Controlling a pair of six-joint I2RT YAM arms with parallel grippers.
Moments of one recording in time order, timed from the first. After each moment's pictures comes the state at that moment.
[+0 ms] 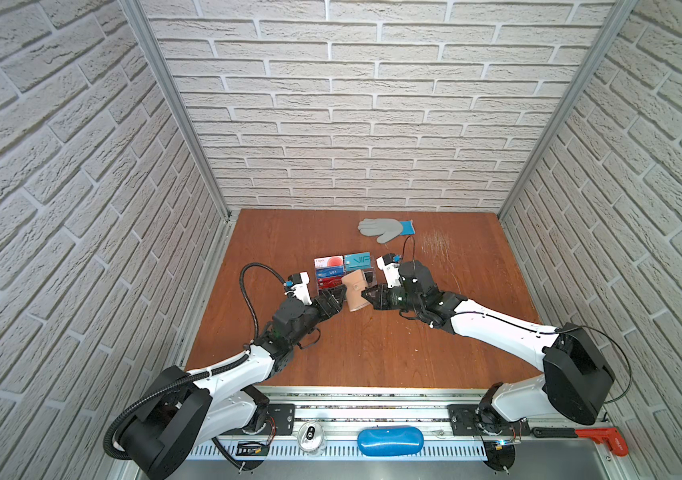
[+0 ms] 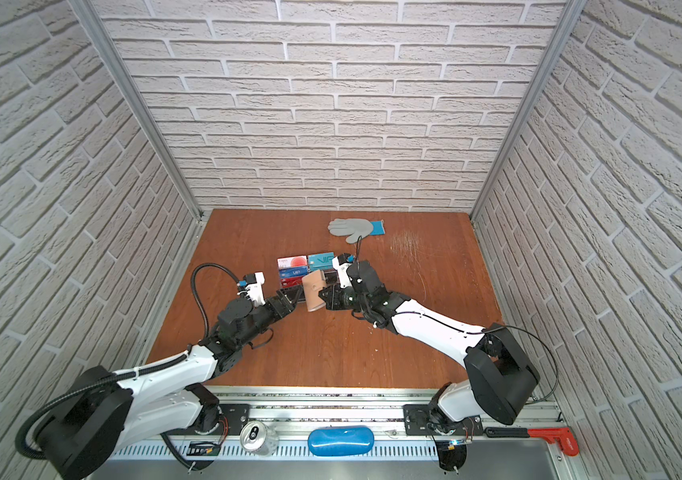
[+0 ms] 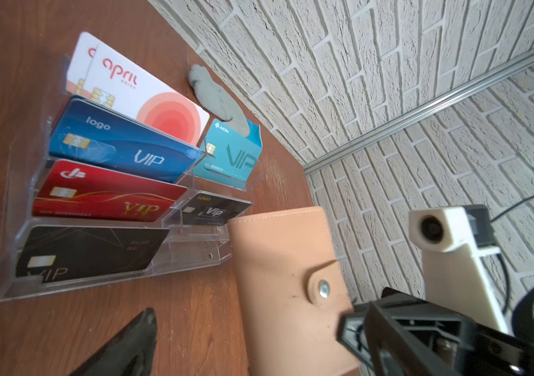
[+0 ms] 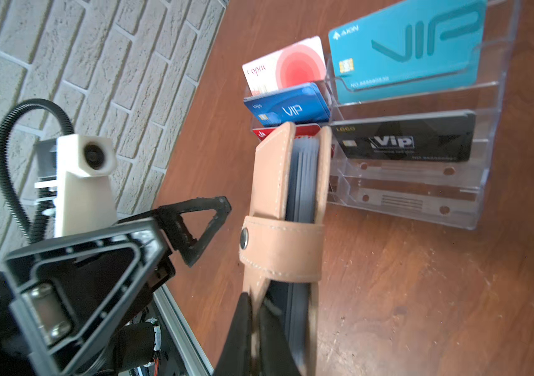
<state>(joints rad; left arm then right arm) -0.58 1.15 0.29 0.66 0.08 -0.99 0.67 1.44 0.90 -0.02 -0.29 0.71</state>
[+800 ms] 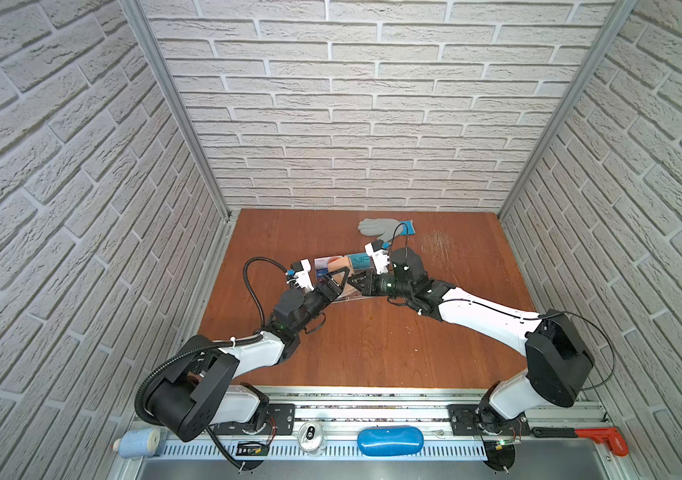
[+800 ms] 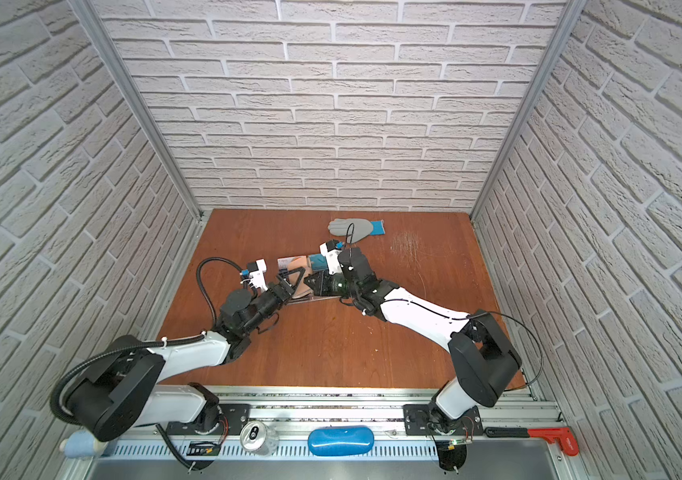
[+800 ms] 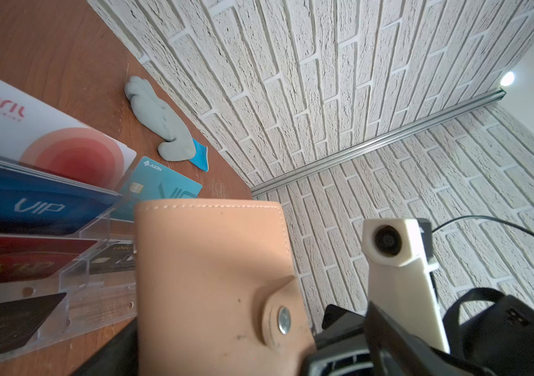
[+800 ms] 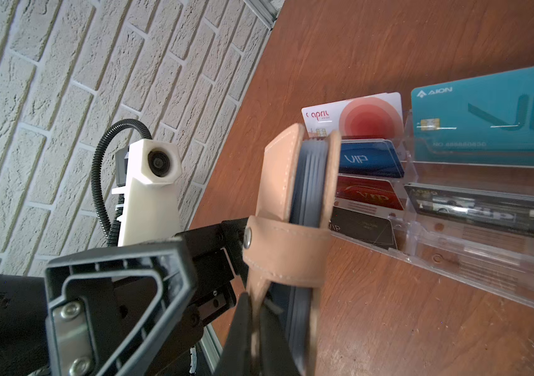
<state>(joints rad) -0.56 1.34 0.36 0.98 0.15 -1.14 0.67 1.56 1.03 0.06 -0.37 0.75</state>
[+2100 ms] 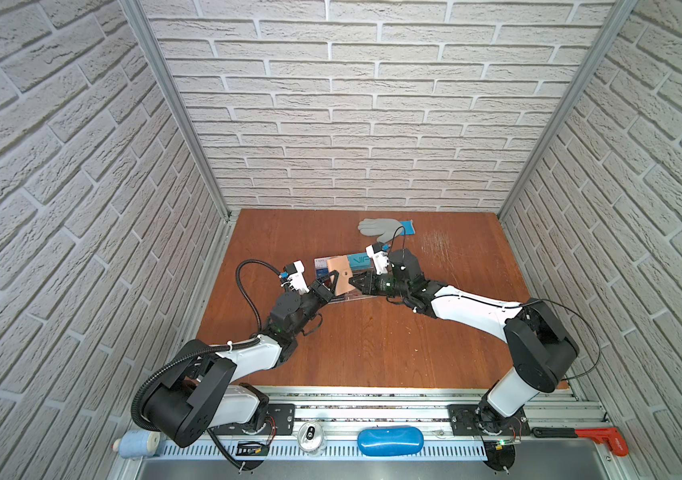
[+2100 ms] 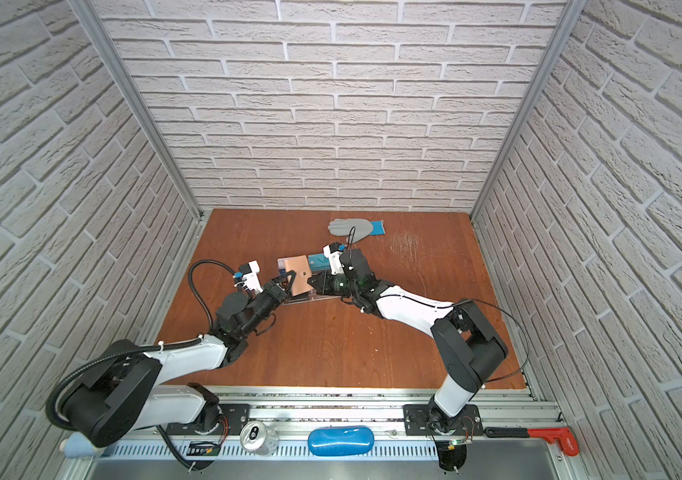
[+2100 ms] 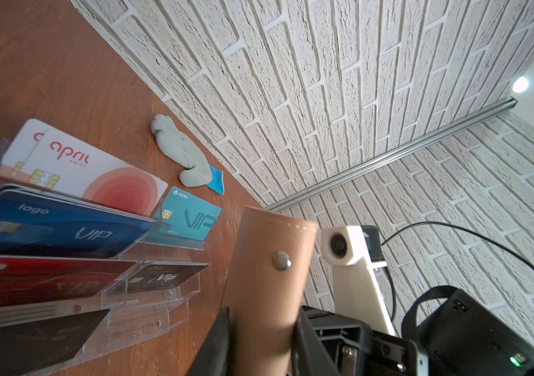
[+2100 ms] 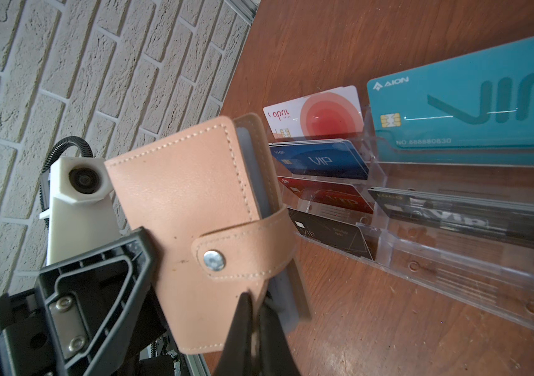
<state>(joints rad) -0.54 1.31 0.32 0.98 0.09 -1.10 0.62 1.66 1.00 0.16 -0.40 0.76</state>
